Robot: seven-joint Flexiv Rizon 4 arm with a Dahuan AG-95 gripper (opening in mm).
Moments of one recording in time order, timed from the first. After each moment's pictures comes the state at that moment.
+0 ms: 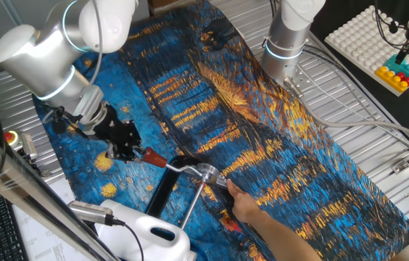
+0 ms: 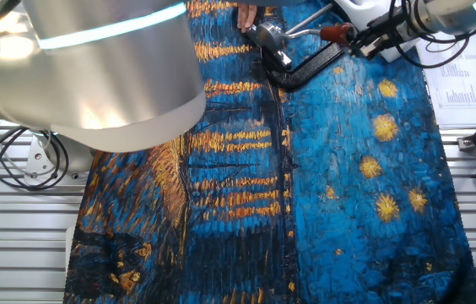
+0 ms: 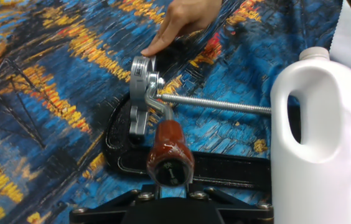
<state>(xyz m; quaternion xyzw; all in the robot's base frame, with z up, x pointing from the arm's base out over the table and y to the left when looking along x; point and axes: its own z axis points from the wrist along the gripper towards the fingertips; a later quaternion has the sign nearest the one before) 0.596 0.152 0.148 -0.90 0.36 0.22 0.10</state>
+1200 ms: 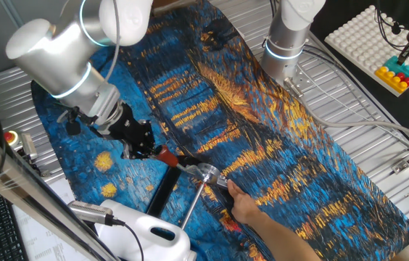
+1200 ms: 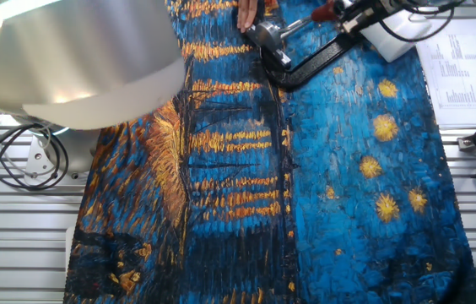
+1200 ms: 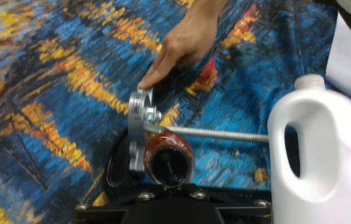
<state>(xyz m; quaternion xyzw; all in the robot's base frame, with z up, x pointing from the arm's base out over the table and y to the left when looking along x) 0.562 0.186 0.178 -0.89 0.38 0.23 0.10</state>
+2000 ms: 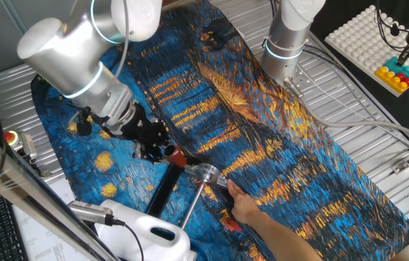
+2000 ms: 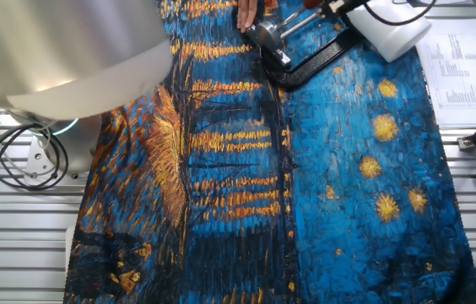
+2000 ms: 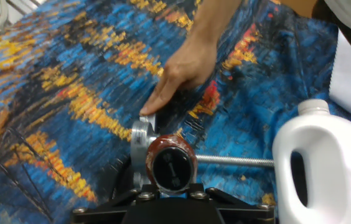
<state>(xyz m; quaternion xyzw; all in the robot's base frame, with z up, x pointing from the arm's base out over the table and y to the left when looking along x) 0.533 0.211 0.187 -0.88 0.40 0.25 0.11</state>
